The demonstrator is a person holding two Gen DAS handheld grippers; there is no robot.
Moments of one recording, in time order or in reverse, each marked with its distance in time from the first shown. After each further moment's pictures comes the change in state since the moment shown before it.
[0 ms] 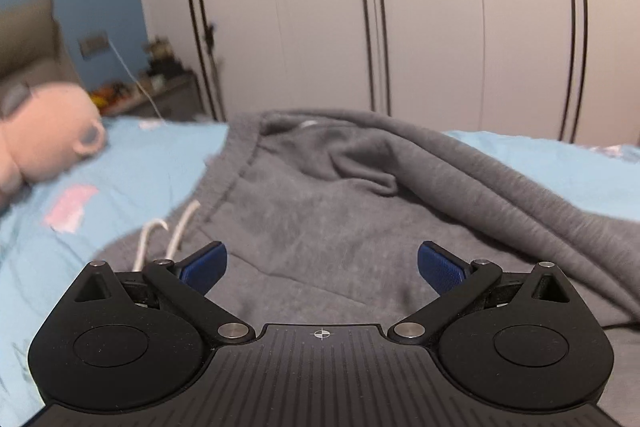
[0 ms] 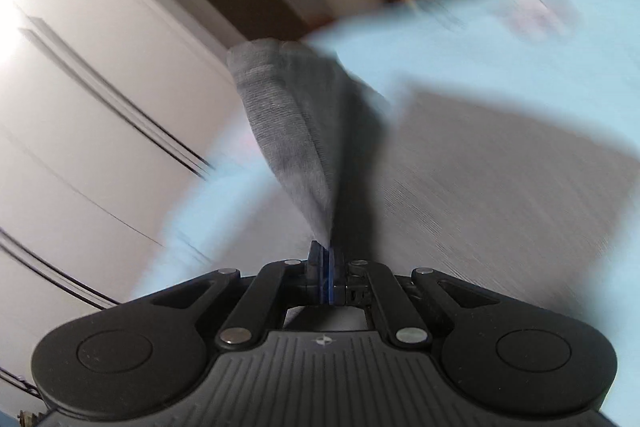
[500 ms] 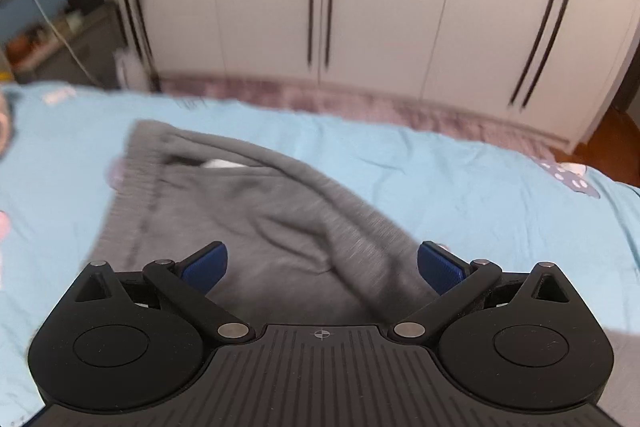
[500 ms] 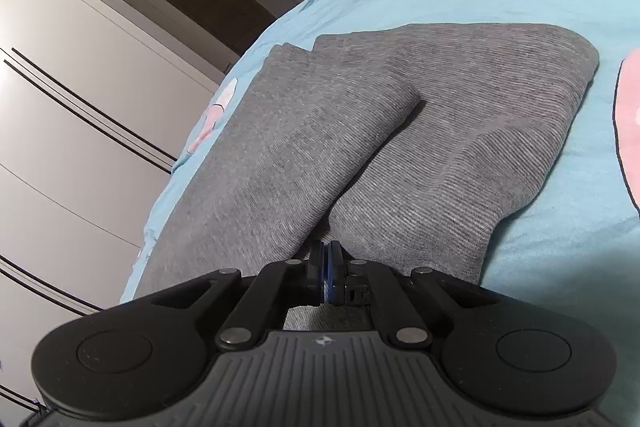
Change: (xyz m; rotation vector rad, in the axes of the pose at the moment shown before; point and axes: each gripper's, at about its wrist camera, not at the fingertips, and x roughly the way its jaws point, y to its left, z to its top) left arm 0.097 -0.028 0.131 -0.004 0.342 -0.203; right arm 0.005 -0.039 -0.027 0.065 -0.053 0.145
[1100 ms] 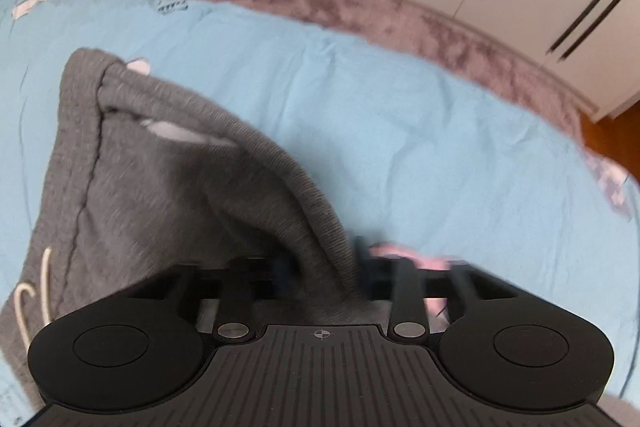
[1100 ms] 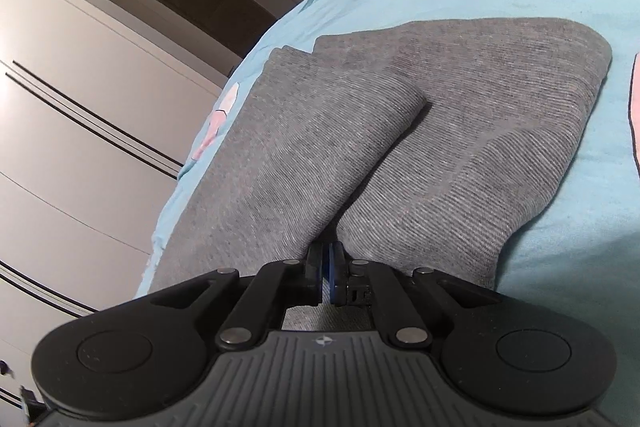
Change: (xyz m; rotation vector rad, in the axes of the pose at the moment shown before) left arm 0.084 0.007 0.049 -0.117 0.353 0.022; right arm -0.003 -0.006 -0.001 0.050 0.022 0.027
